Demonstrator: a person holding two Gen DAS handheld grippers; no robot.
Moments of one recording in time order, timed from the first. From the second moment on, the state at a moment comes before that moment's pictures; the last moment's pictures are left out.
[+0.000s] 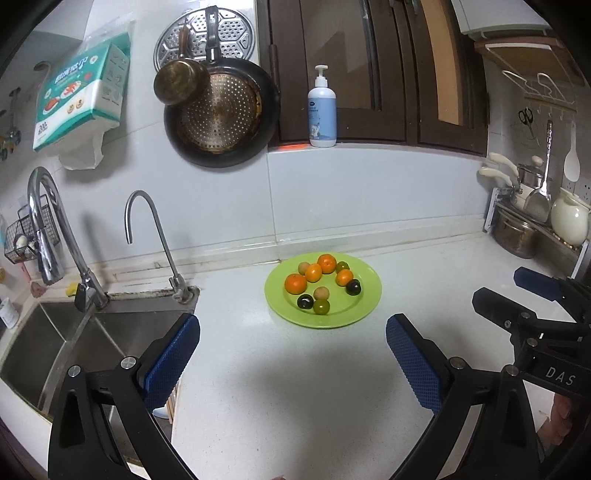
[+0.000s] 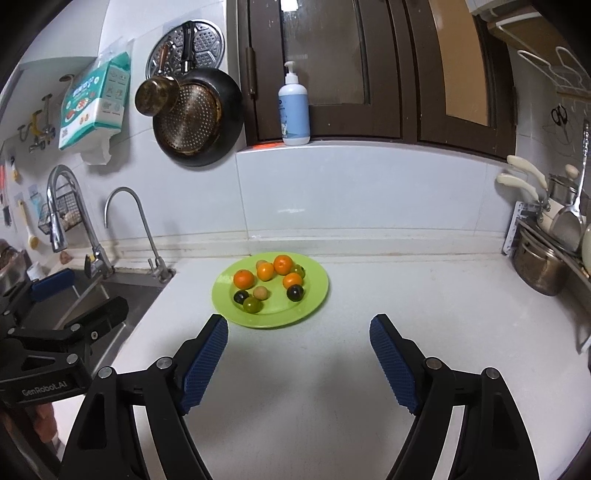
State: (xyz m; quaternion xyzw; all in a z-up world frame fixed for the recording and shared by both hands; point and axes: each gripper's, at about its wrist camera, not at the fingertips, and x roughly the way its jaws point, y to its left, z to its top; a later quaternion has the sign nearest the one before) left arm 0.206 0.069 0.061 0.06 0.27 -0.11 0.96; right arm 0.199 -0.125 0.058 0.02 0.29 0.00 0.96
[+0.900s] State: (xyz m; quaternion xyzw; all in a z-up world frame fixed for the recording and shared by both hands) left arm 0.189 0.070 0.071 0.07 0.24 -0.10 0.96; right arm 0.179 -0.131 0.066 0.01 0.28 -0.02 0.96
